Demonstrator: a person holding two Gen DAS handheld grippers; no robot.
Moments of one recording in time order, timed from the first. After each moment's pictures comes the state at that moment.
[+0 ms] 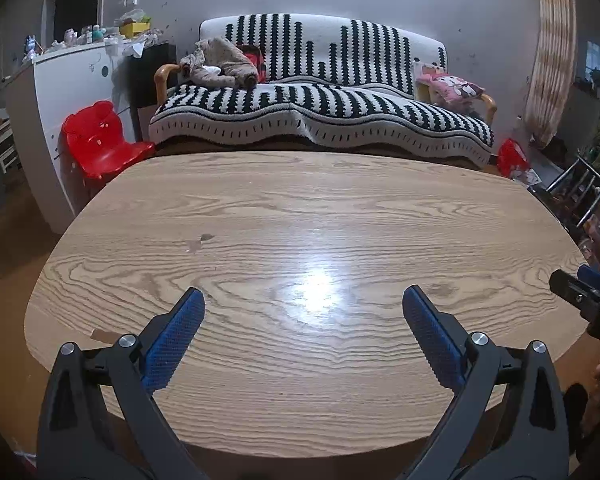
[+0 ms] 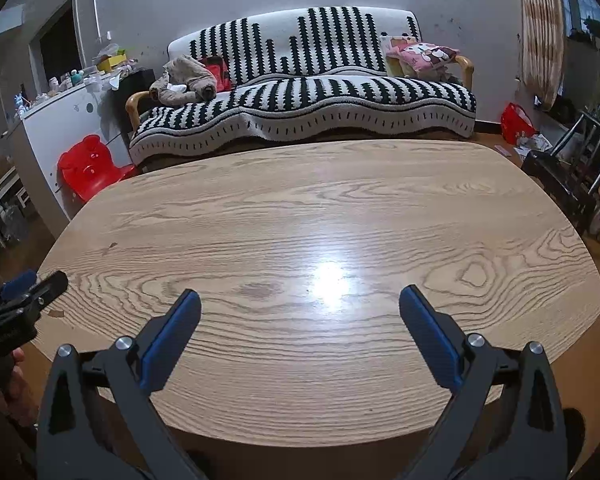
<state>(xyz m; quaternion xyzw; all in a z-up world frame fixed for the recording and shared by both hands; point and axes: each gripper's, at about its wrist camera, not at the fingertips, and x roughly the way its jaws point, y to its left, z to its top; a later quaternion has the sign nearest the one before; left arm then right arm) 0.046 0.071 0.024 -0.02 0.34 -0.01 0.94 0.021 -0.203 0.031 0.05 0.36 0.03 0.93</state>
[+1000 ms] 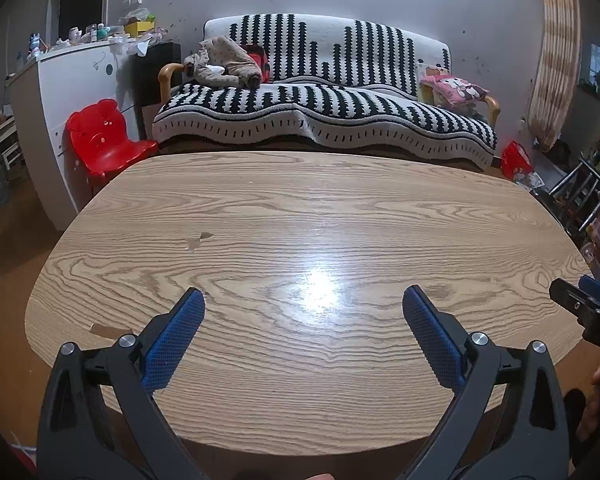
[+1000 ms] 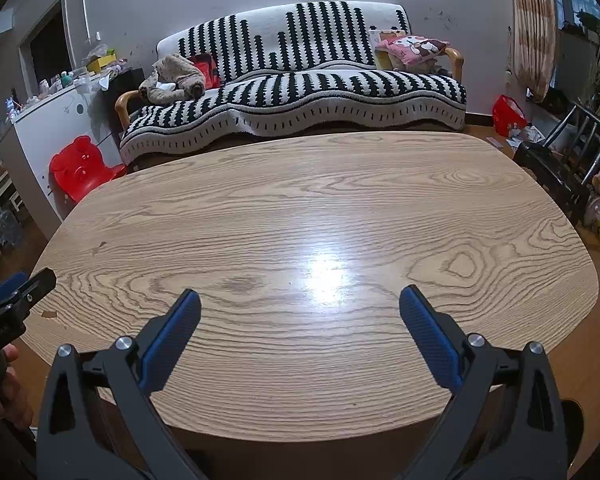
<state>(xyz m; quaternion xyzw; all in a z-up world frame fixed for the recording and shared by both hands) 0.039 0.061 0.025 -0.02 0.34 0.00 0.94 0.018 -0.220 0.030 0.06 0.36 0.02 0.93</state>
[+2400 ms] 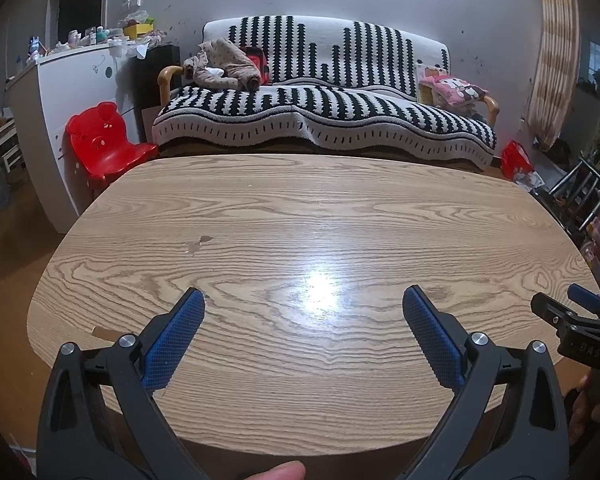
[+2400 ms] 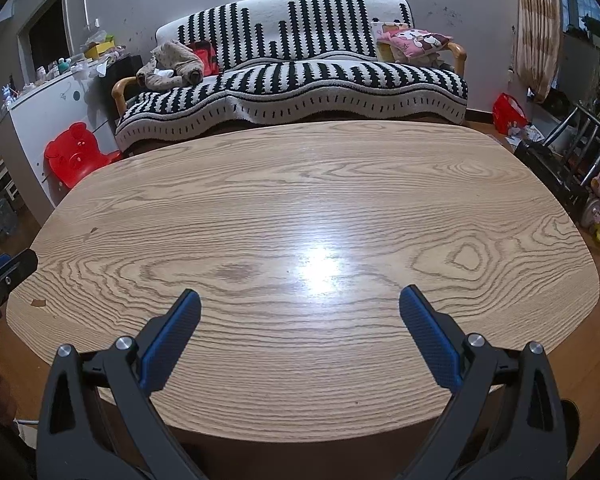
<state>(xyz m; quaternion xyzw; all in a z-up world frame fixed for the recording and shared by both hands) 0.039 0.065 0.029 -0.02 0.34 0.00 0.94 0.019 -0.215 0.014 0.04 0.38 0.01 0.92</state>
